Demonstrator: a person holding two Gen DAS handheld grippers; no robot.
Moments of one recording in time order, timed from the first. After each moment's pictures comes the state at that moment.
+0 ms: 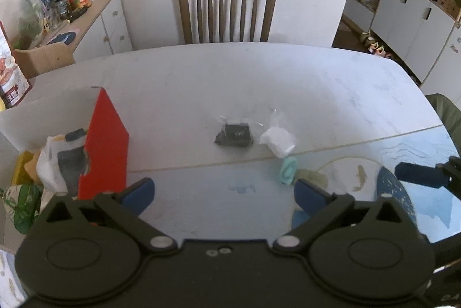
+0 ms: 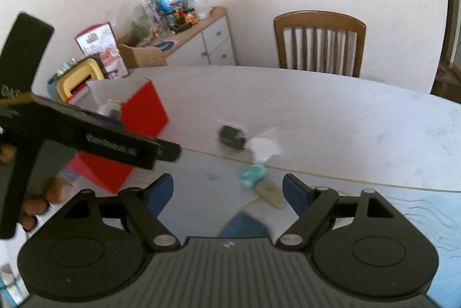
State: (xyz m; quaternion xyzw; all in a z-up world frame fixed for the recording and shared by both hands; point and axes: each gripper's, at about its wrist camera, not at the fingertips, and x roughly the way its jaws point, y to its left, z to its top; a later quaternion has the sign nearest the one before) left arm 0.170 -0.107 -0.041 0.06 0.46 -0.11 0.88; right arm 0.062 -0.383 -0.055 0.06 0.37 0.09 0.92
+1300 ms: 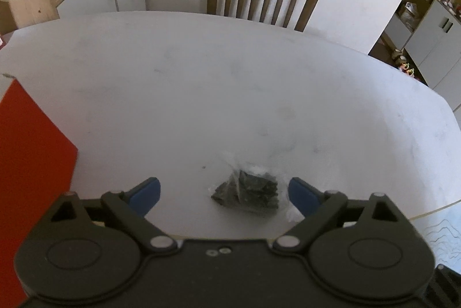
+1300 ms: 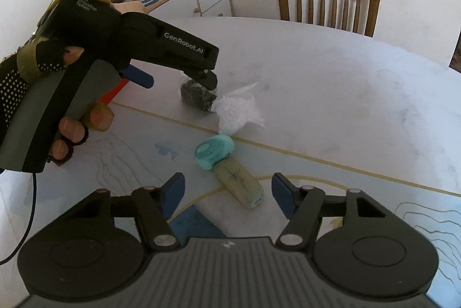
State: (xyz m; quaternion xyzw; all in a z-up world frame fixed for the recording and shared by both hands) left arm 0.291 -0.120 -0.129 -0.02 0.51 -0.06 0.86; right arm 0.130 -0.400 -0.143 0.04 0.43 0.13 0.89
